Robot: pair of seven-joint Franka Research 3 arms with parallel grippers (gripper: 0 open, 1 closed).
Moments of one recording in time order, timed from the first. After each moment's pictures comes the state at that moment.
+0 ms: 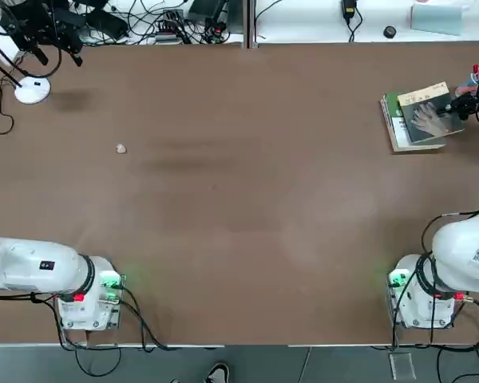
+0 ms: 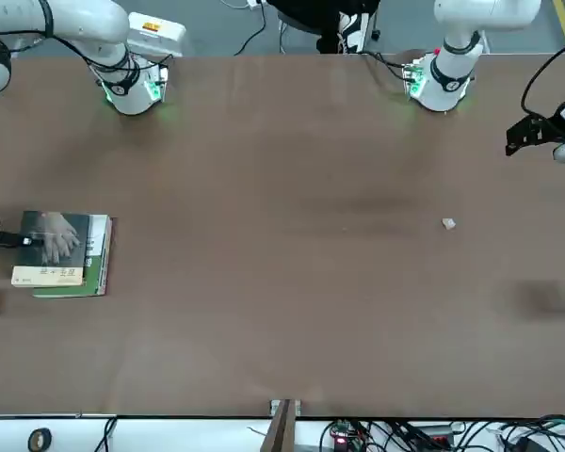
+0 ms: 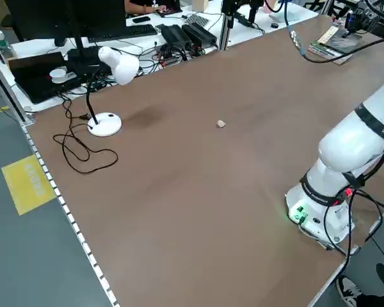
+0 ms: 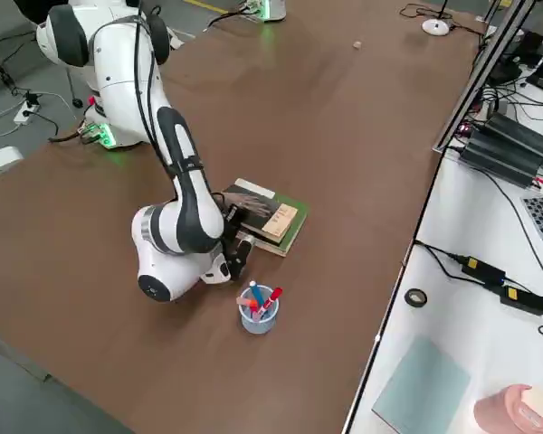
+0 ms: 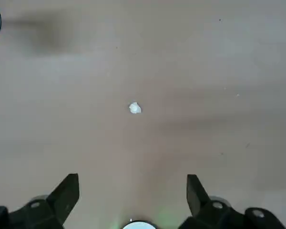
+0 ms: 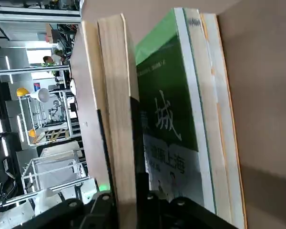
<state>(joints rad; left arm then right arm) -0.10 -0.16 0.01 -1.83 -0.03 1.61 0.00 -0.44 0.90 -0.28 -1.42 1.00 1.35 -0.89</state>
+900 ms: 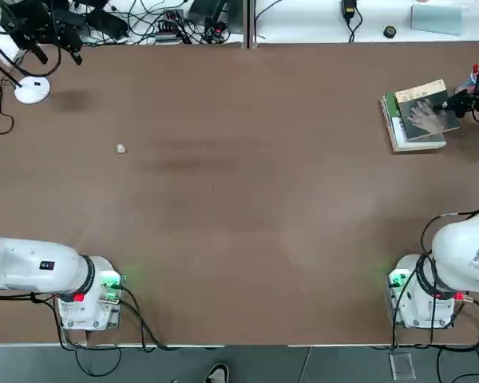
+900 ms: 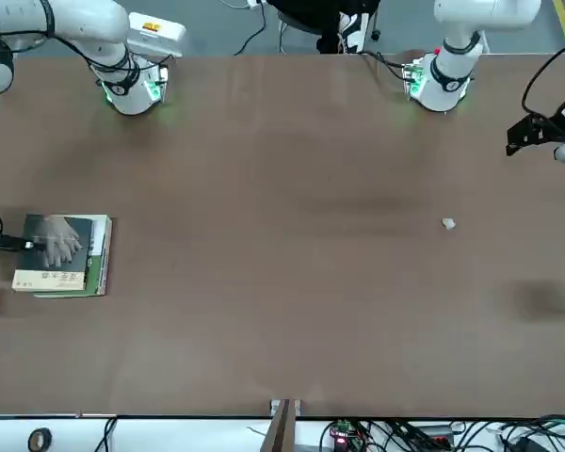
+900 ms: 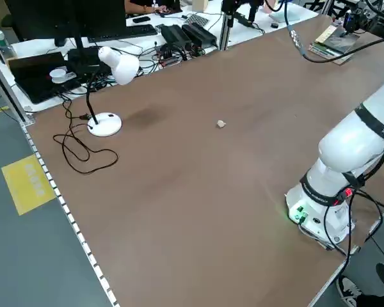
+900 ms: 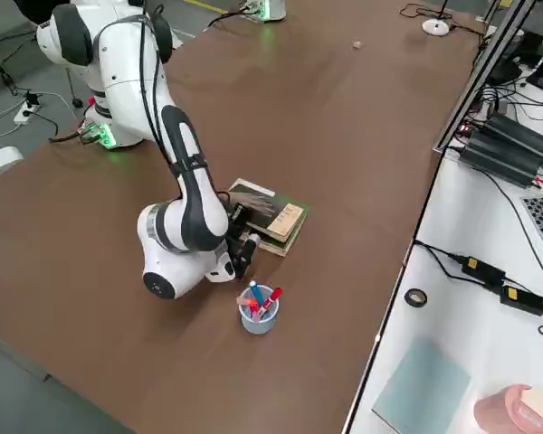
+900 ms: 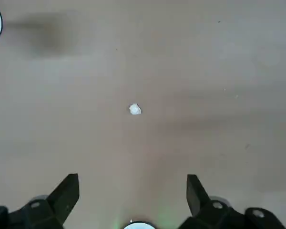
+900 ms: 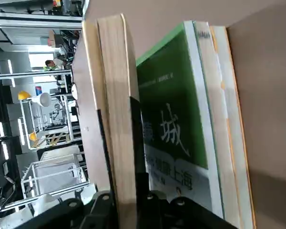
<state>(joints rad) -0.10 -0.16 0.01 -1.82 -0.03 1.61 0.00 -0.41 0.90 -0.29 -1.43 1.04 1.37 -0.89</state>
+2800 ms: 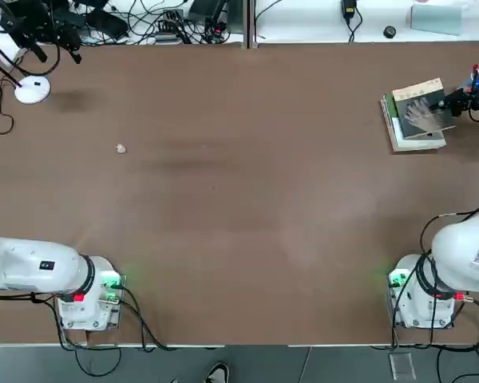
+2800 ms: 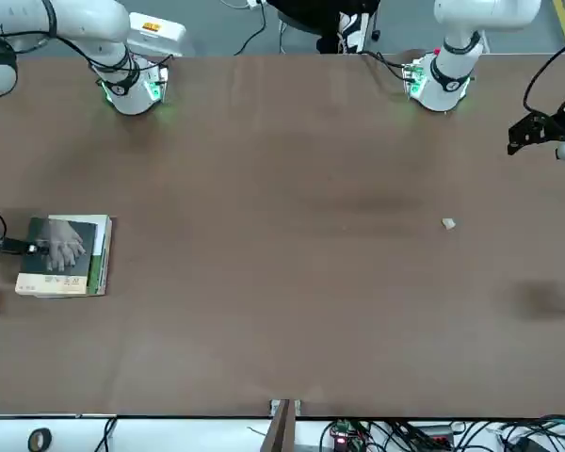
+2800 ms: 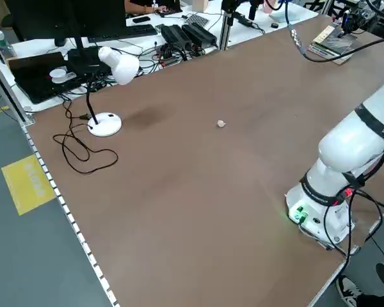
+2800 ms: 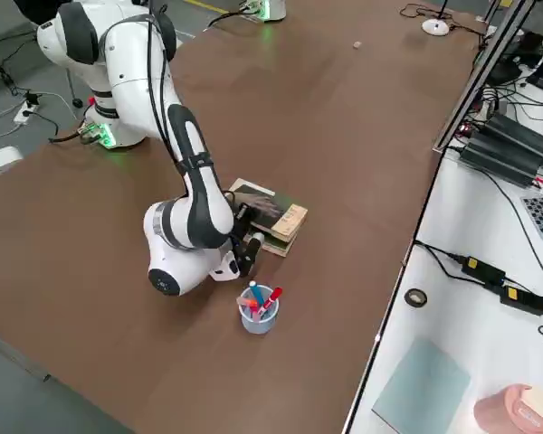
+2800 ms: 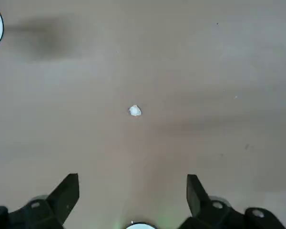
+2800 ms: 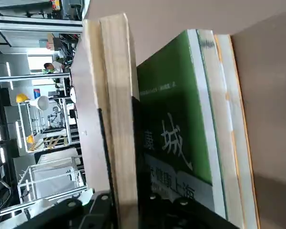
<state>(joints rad) -0.10 -0.16 0.01 -1.81 -0.03 1.61 0.01 -0.38 0.90 -0.31 -1.45 1.07 1.39 -0.90</state>
